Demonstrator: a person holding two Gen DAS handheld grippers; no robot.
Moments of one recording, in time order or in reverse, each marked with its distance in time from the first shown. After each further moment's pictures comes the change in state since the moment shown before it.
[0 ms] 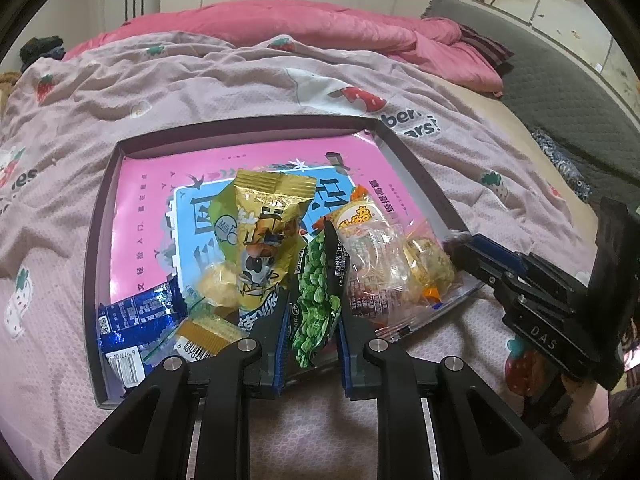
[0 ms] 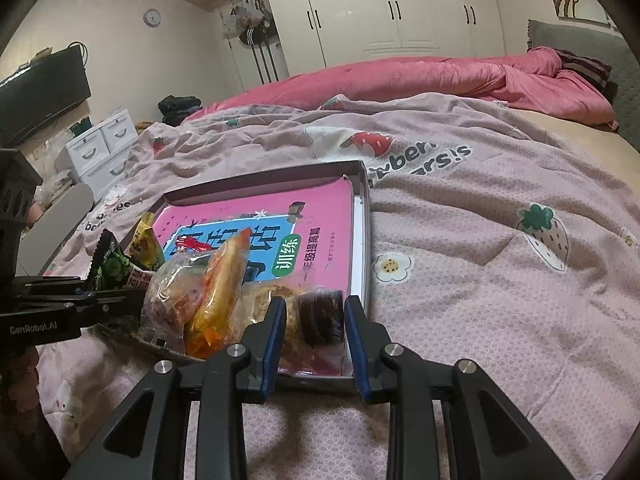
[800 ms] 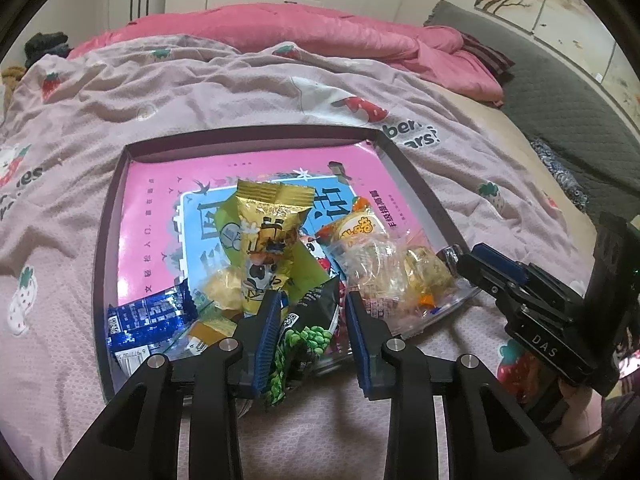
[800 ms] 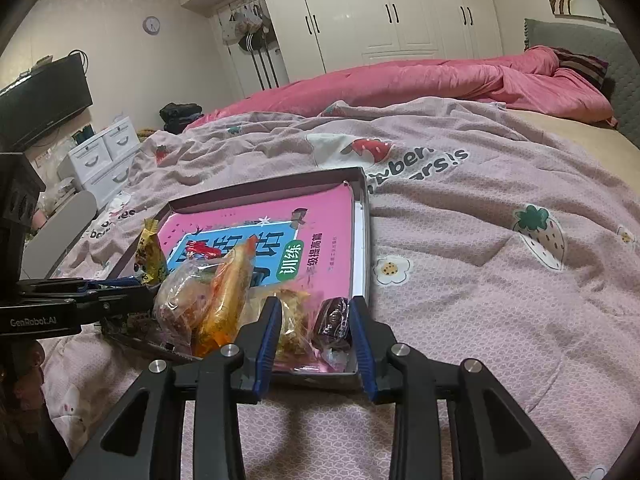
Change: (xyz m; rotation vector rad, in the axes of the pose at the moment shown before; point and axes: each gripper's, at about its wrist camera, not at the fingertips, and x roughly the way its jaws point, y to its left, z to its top) left arm -0.010 0.003 0.002 -0.020 -0.019 -0.006; right arm -0.007 -0.002 0.001 0.021 -0.020 0.012
